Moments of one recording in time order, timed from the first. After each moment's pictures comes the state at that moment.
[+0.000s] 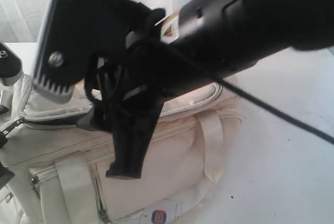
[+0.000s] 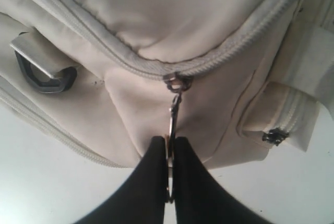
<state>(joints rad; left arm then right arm) -0.85 0.98 -0.88 0.37 1.18 -0.20 1.10 1.38 -1.22 0.28 0.65 -0.89</state>
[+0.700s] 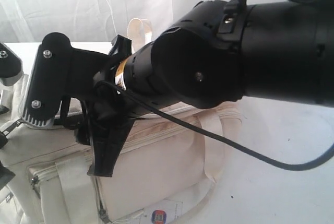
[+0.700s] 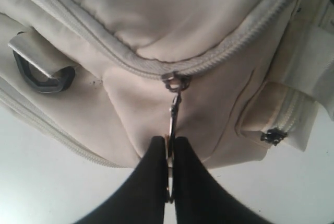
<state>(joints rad) -0.85 0.98 -0.88 0.36 1.18 -0.20 1.14 1.58 -1.22 0.00 0.46 -0.66</state>
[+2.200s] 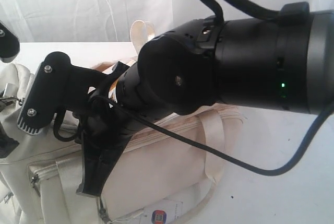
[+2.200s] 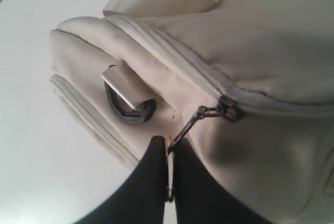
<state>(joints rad) -0.83 0.98 -0.87 0.60 1.09 -0.29 1.15 1.63 -1.22 0.16 0.53 -0.66</state>
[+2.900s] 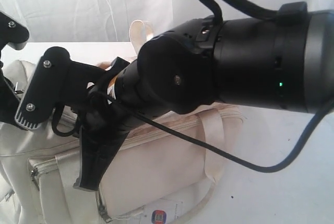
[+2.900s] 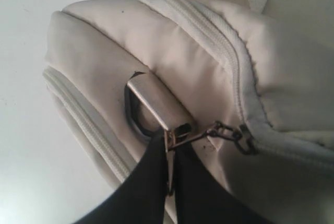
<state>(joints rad) -0.58 1.11 -0.87 0.52 0.89 -0.27 1.15 1.63 -1.23 0.16 0.50 -0.65</state>
